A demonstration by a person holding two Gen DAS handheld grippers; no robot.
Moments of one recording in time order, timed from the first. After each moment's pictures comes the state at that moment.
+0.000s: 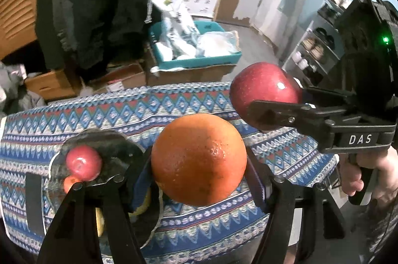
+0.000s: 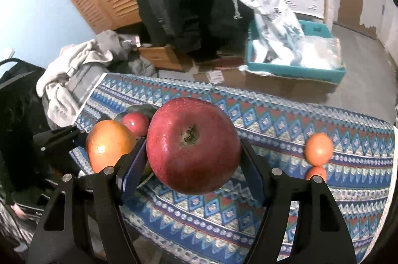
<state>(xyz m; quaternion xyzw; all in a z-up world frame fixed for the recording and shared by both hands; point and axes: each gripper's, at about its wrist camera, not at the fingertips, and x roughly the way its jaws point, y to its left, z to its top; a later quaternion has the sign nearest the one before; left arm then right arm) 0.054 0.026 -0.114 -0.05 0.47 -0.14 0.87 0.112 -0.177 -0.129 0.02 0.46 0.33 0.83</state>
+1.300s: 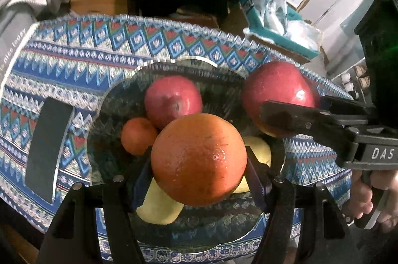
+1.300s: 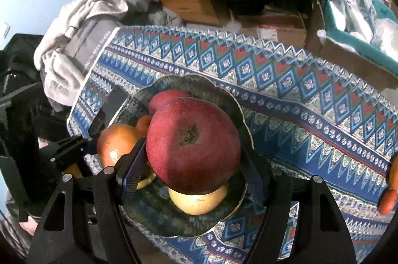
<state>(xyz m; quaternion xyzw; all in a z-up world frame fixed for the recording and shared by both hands) 0.053 0.172 -0.222 -0.16 0.56 -0.02 0.81 0.141 0.001 -0.221 -0.01 0.56 0.38 0.73</state>
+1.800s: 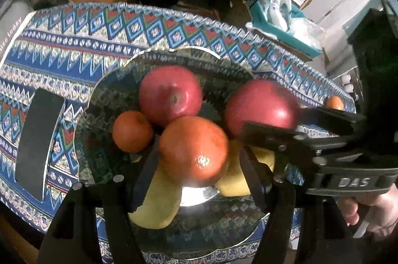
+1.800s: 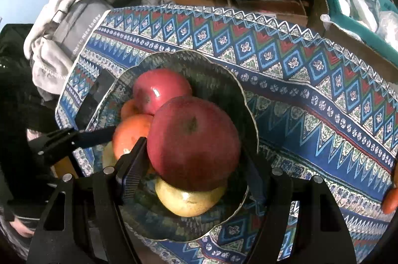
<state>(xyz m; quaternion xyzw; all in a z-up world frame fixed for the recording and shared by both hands) 0.056 0.169 -0.230 -0.17 0.57 -0.02 0.81 0.138 0.009 -0.250 -0.03 0.58 0.37 0.72</state>
